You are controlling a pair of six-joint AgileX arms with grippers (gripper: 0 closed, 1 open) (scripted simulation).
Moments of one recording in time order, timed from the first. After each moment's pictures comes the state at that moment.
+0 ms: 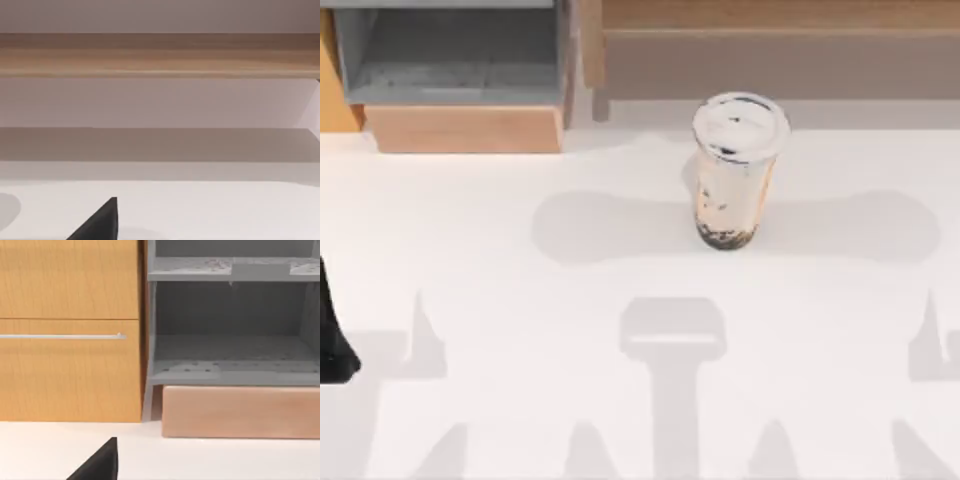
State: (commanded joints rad) left arm 0.00 0.00 0.00 0.00 0.00 0.00; right arm 0.00 0.00 0.00 0.00 0.00 0.00
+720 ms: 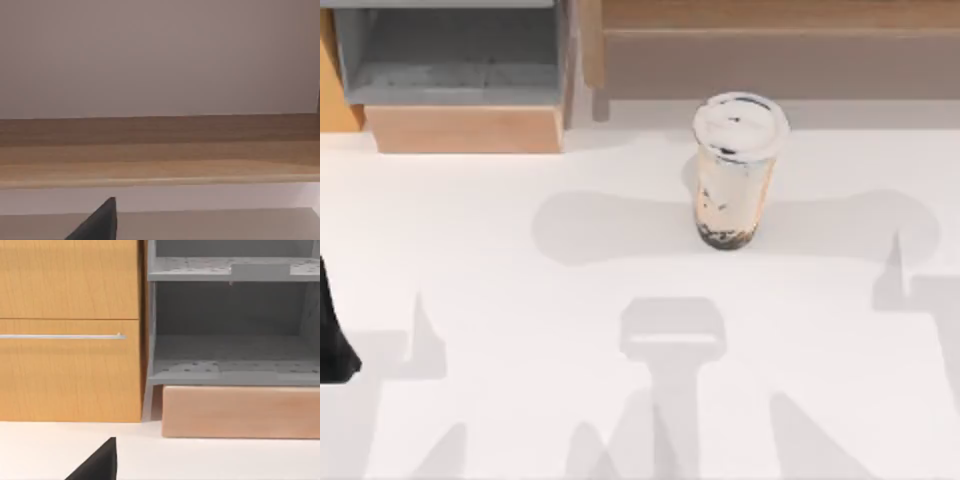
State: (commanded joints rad) left arm 0.00 0.00 0.00 0.00 0.00 0.00; right arm 0.21 0.50 0.21 0.41 0.24 0.00
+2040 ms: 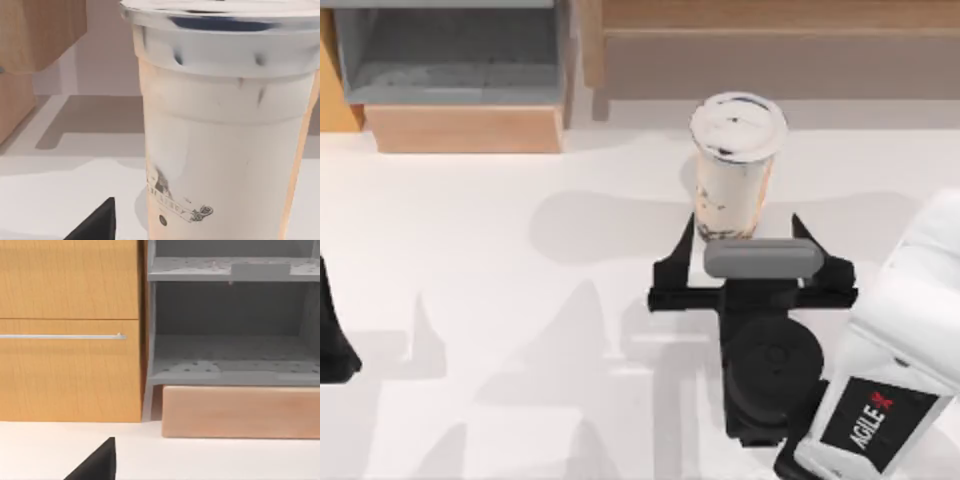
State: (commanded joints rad) left arm 0.00 0.00 0.00 0.00 0.00 0.00; right arm 0.90 2.23 0.65 1.57 0.94 0.01
